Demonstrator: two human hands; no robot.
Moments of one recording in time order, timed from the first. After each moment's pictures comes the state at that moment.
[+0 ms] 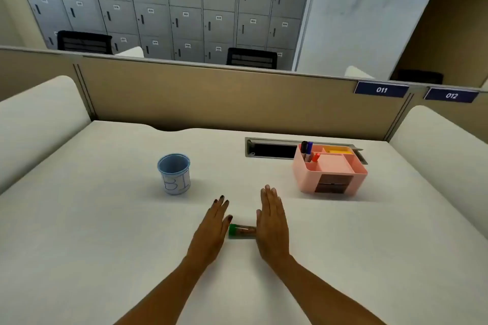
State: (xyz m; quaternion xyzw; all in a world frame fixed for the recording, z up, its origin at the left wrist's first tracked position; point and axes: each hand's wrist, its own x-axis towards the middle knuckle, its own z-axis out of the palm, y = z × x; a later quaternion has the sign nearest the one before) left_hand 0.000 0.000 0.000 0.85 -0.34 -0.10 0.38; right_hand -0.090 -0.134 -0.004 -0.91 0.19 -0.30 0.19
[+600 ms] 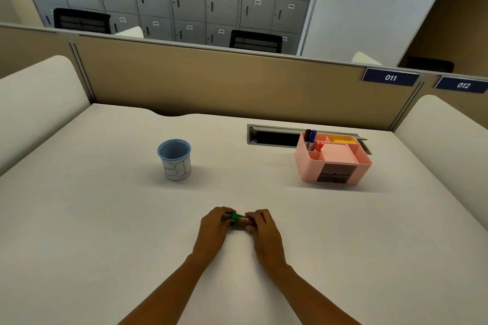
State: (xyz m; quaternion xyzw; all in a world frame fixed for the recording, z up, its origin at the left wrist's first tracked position) left_hand -0.017 0.004 -0.009 0.82 -0.29 -0.11 0.49; right_hand -0.111 -0.116 -0.022 -0.86 0.23 -0.18 0.41
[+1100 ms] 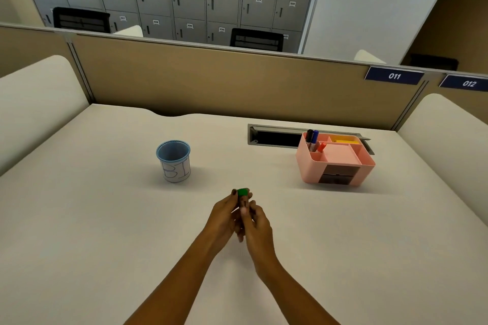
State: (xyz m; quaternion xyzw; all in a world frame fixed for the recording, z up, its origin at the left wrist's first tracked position) left_hand -0.018 -0.023 0.042 0.53 -0.08 -0.38 0.76; right_hand -0.097 -0.080 0.025 -0.68 0.30 -0.20 0.64
